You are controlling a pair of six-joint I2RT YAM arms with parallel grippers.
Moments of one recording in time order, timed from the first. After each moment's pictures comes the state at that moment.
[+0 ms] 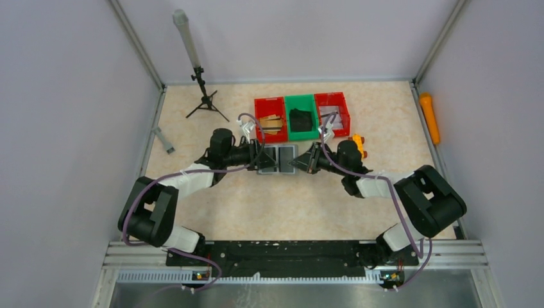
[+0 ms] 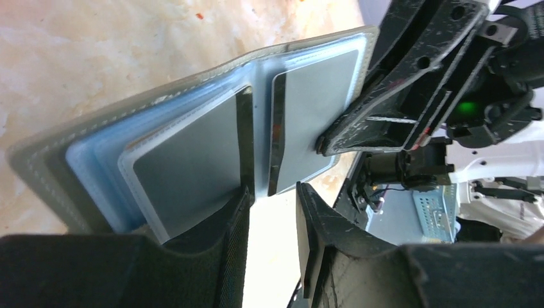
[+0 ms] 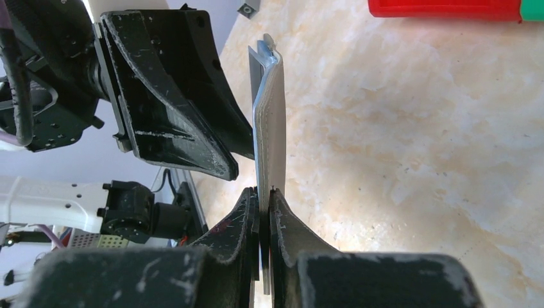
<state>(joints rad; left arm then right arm) -0.38 1.45 0.66 0.31 0.78 -0.63 0.55 1.52 0.52 0.83 -0.55 0.80</state>
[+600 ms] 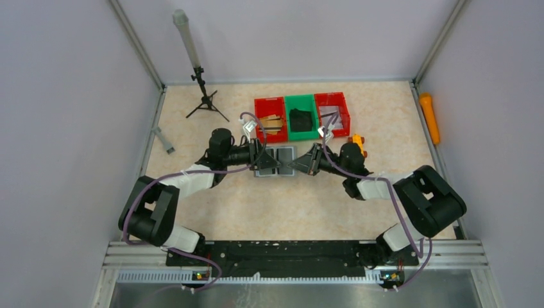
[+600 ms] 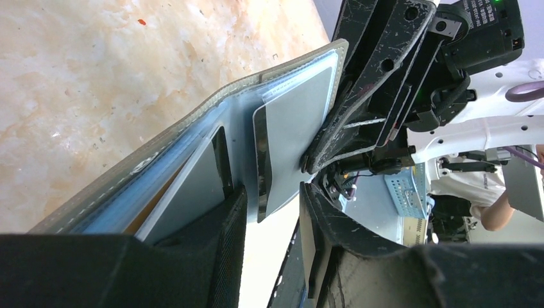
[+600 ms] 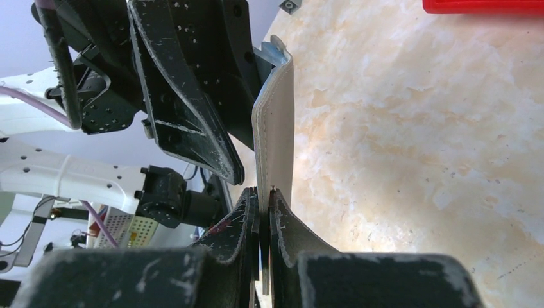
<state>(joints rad) -0.37 1.46 0.65 0.47 0.90 -0.72 0.55 1.52 0.48 0.97 -0.63 0.89</state>
